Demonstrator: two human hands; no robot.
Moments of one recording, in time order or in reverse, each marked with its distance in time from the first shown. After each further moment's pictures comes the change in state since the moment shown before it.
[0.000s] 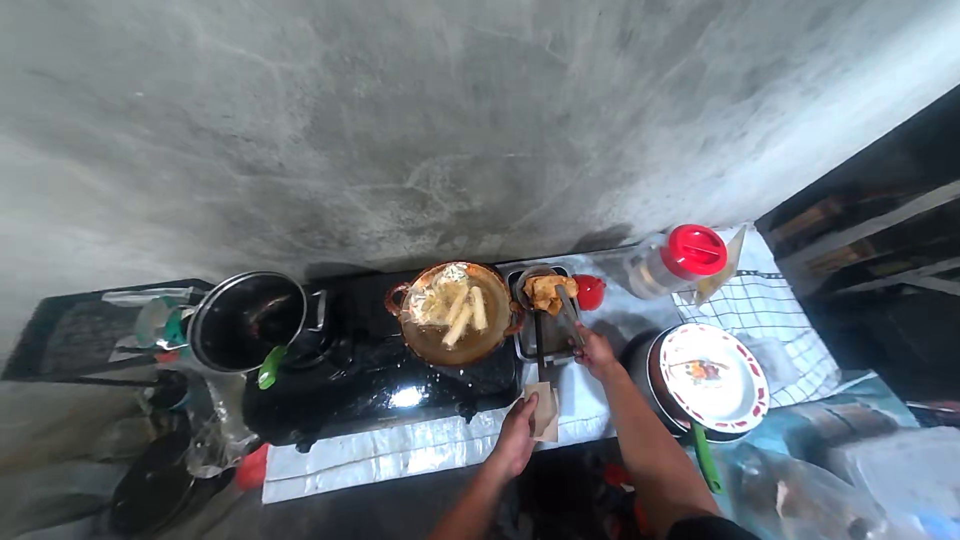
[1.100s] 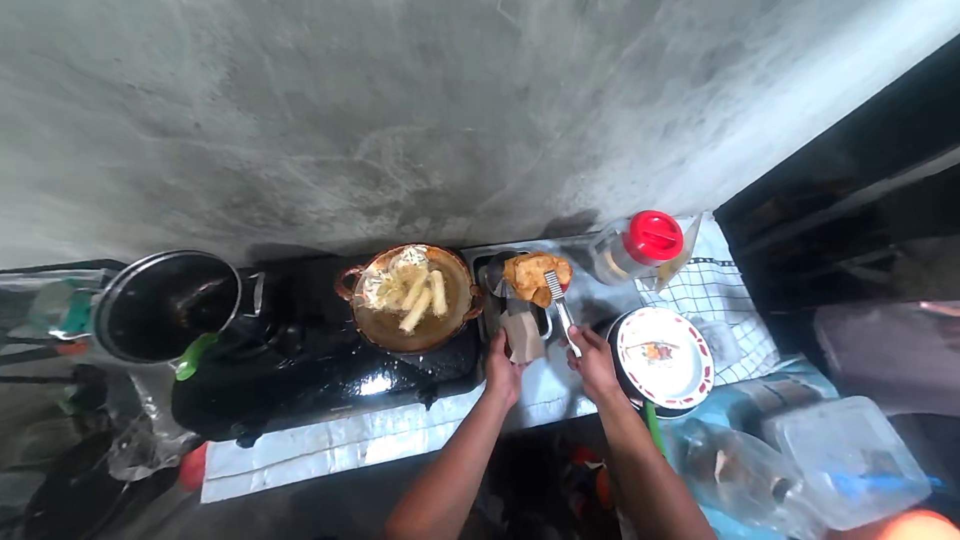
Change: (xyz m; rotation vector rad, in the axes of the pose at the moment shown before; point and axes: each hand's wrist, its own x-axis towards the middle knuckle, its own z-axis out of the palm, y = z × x) left_hand 0.046 0.041 0.089 -0.317 0.115 0.198; right_hand -0.106 -0.004 -0.051 -0.004 -0.028 -0.403
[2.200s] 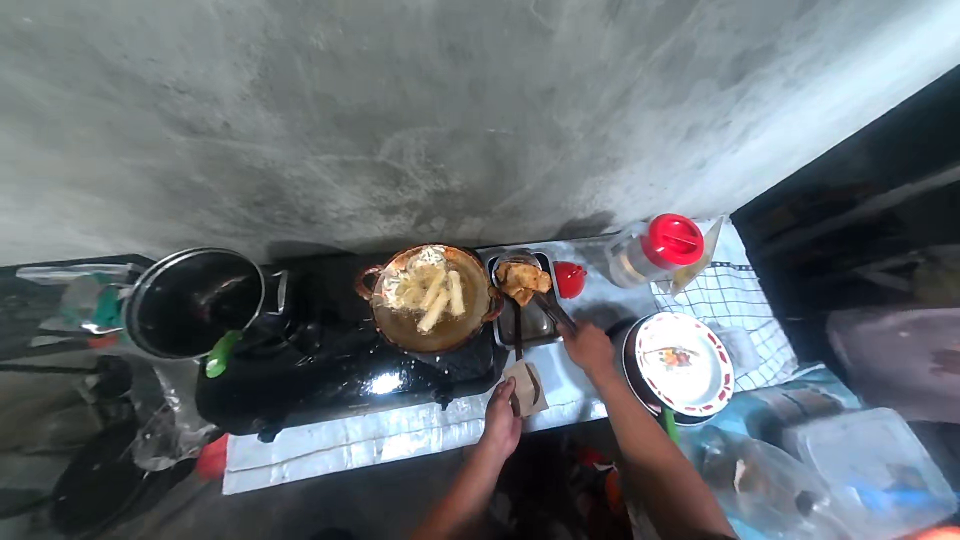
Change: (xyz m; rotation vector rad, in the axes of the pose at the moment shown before) left_hand -0.022 -0.036 -0.092 0.109 0.060 -0.137; right_hand 0.035 -0.021 0.046 -1.270 0.023 0.153
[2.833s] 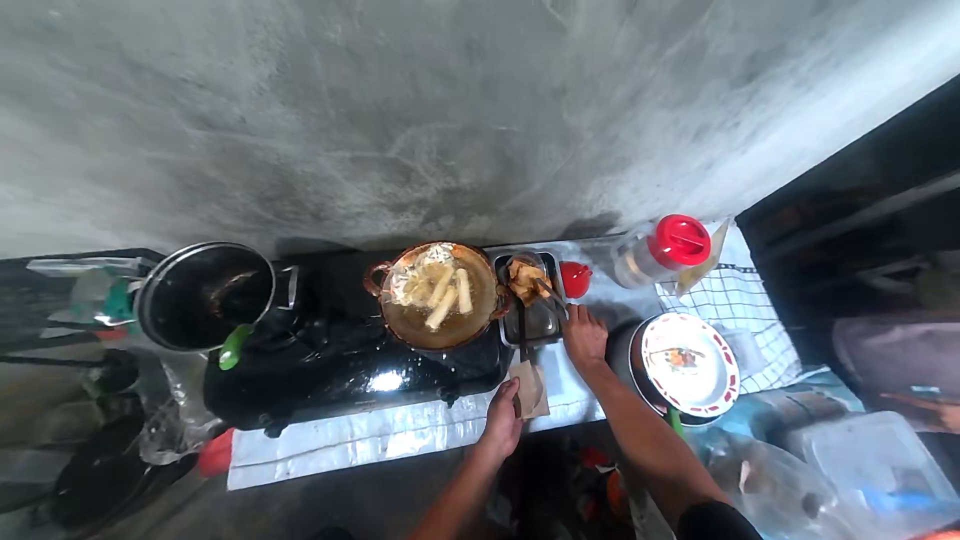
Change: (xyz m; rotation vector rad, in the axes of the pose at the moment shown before) left_hand -0.006 0.011 -0.011 0.062 -0.059 -0.030; right_hand 0.036 0.002 0.057 -0.320 0.570 -0.381
